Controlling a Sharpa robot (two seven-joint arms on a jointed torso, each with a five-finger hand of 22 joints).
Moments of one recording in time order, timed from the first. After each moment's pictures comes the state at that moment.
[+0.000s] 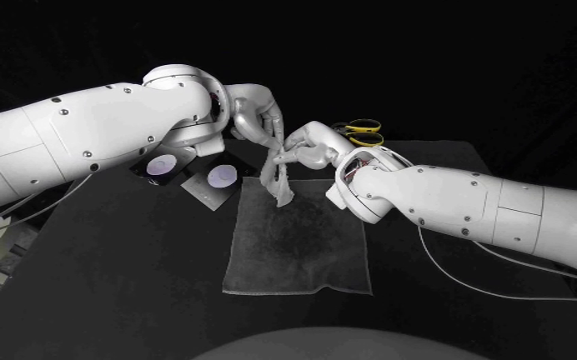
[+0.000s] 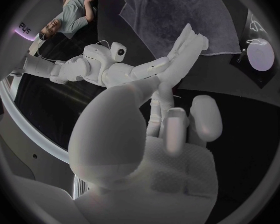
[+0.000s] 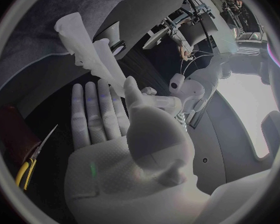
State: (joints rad) left arm 1.45 -0.67 -0.09 1.40 -1.05 0.15 -0.19; left_hand 1.38 -0.21 0.67 0.10 0.05 0.98 0.08 0.63 0.30 1.02 0.01 1.01 0.40 1.46 -0.05 1.53 1.31 0.10 1.34 0.05 1.35 1.23; right arm 1.20 -0.54 -0.17 1.39 -0.92 -0.55 0.06; right_hand 1.27 0.25 -0.21 -0.29 0.06 1.01 0.18 0.22 0.15 1.14 0.14 0.17 0.06 0.83 0.13 0.51 0.08 0.18 0.85 0.25 0.17 0.24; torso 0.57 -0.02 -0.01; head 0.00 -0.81
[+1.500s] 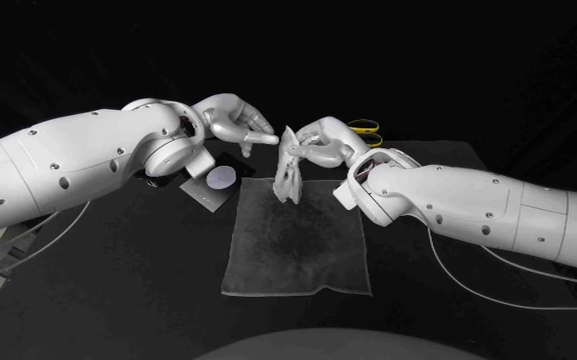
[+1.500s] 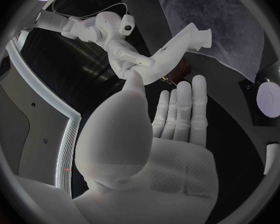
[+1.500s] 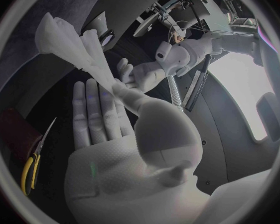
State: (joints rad) left arm 1.35 -0.78 -0.11 1.41 -0.64 -0.08 -0.04; left_hand 1.46 -0.16 -0.10 0.30 0.05 0.74 0.15 0.46 0.21 0.72 0.15 0.67 0.13 0.88 0.09 1.09 0.51 0.17 0.91 0.18 0.81 0.67; right arm 1.20 -0.62 -0.16 1.46 -0.74 -0.58 0.21; right_hand 1.15 0.11 0.62 -0.27 0.04 1.06 0.17 0.25 0.22 1.29 0.11 0.07 0.06 0.96 0.11 0.40 0.07 0.16 0.77 0.20 0.40 0.47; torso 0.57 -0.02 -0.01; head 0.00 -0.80
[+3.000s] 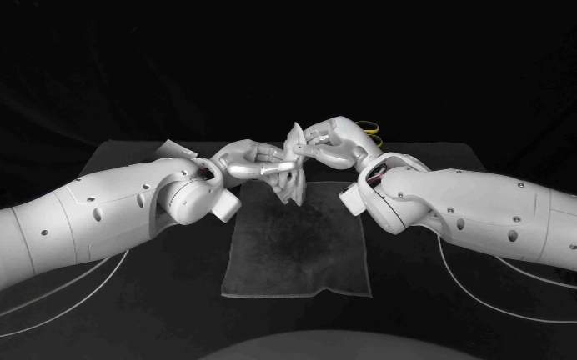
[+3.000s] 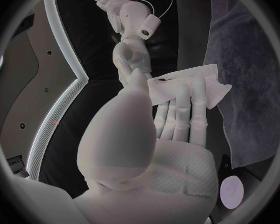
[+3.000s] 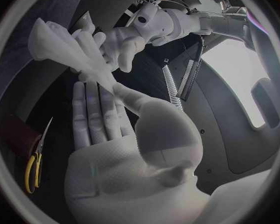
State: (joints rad) left arm 1.17 -0.72 -0.10 1.39 -0.26 -0.03 0.15; left_hand 1.52 -0.14 -0.12 0.29 0.05 0.70 0.13 0.43 0.17 0.72 0.10 0.52 0.07 0.87 0.04 1.19 0.45 0.17 0.89 0.16 0.78 0.67; right arm 1.20 -0.69 -0.15 1.56 -0.64 -0.59 0.28; right_hand 1.14 0.10 0.63 -0.27 0.05 1.06 0.17 0.26 0.23 1.29 0.11 0.07 0.06 0.96 0.11 0.40 0.07 0.15 0.76 0.20 0.42 0.49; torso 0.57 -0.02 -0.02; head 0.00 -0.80
